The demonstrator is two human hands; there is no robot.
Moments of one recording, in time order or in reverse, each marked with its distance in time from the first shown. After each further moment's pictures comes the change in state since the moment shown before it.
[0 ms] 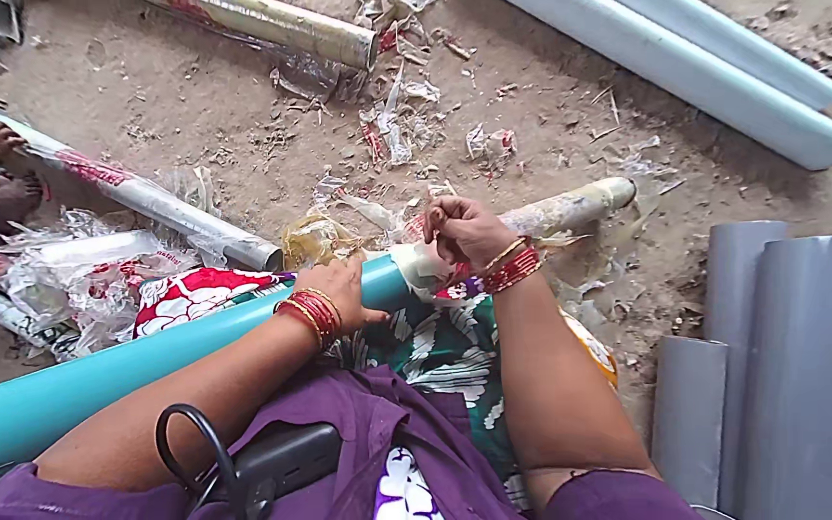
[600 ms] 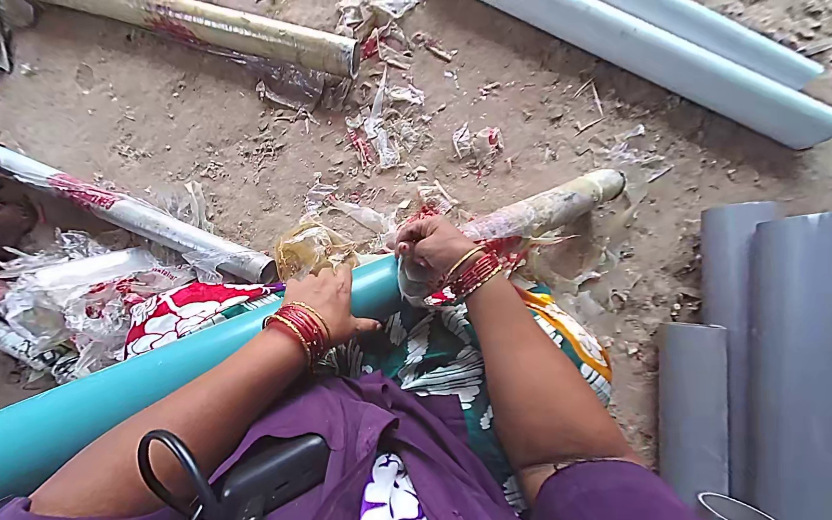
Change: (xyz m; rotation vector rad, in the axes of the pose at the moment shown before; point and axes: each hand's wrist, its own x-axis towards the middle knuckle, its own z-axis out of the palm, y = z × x) left_hand -0.004 0.002 0.003 -0.008 0.003 0.000; right_hand 0.005 0.008 0.015 -0.234 0.021 0.168
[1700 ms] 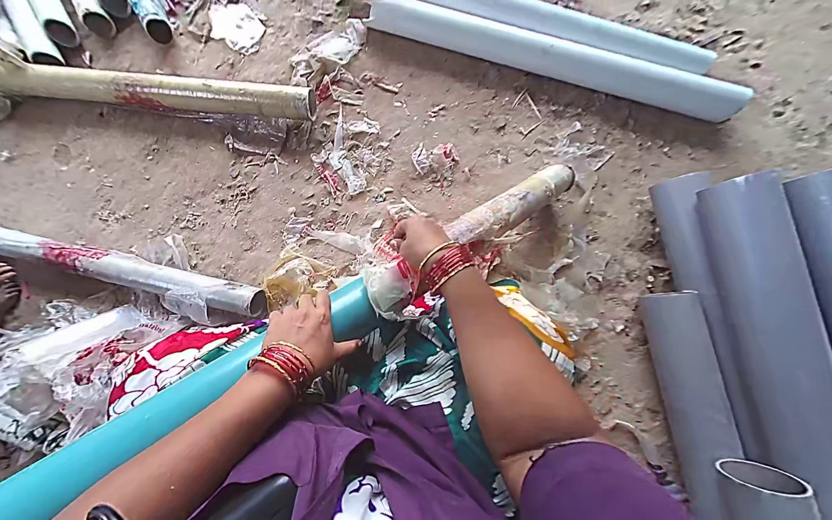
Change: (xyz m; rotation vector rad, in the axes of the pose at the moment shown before) left_hand 0.000 0.015 0.005 0.168 0.009 -0.014; right_hand -0.006 -0.021 -0.032 -0.667 0.160 0.198
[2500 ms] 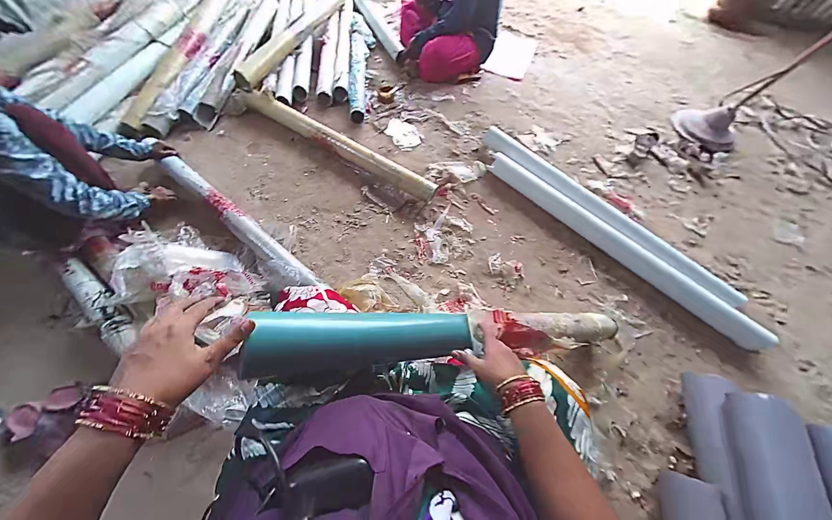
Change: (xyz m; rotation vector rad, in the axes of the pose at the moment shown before) left_hand -0.202 -0.259 0.153 -0.635 0.786 -0.309; right_hand -0.121 -0.032 0.082 -0.152 0.085 0.032
